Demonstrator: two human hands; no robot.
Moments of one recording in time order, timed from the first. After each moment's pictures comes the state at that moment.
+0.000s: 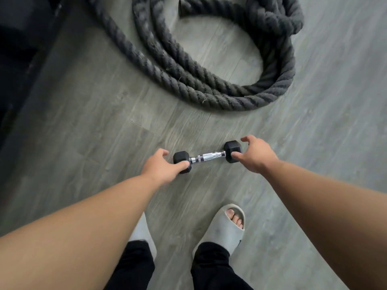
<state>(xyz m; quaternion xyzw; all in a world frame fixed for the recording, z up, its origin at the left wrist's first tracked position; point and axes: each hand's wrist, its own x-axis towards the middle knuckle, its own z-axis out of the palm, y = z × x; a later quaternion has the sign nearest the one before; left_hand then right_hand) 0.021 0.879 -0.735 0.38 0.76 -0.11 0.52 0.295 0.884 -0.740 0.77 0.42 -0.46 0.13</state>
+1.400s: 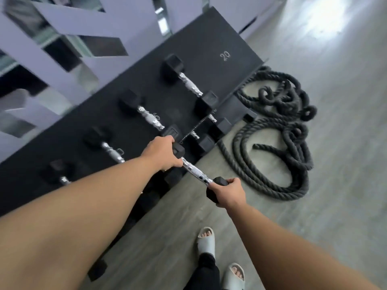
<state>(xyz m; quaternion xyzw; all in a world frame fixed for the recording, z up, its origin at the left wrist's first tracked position) -0.287 0.965 -0.101 0.57 0.78 -0.03 0.27 -0.066 0.901 -0.188 0.75 0.31 -0.56 -0.15</state>
